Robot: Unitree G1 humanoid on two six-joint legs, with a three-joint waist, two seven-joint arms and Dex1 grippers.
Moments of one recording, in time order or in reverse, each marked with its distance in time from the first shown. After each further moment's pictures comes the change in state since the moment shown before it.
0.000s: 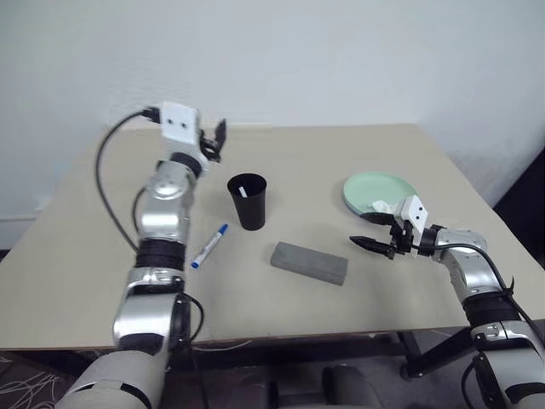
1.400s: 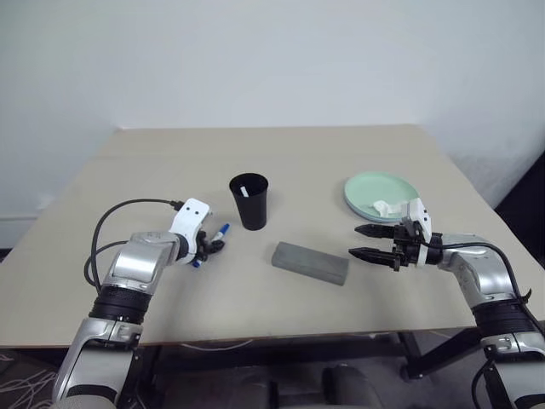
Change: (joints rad) left arm 0.338 0.152 -0.271 -0.270 -0.005 0.693 -0.246; right arm 0.071 -0.040 -0.014 -0.205 0.136 0.287 0.135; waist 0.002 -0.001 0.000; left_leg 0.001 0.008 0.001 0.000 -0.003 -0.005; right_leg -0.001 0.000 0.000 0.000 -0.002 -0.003
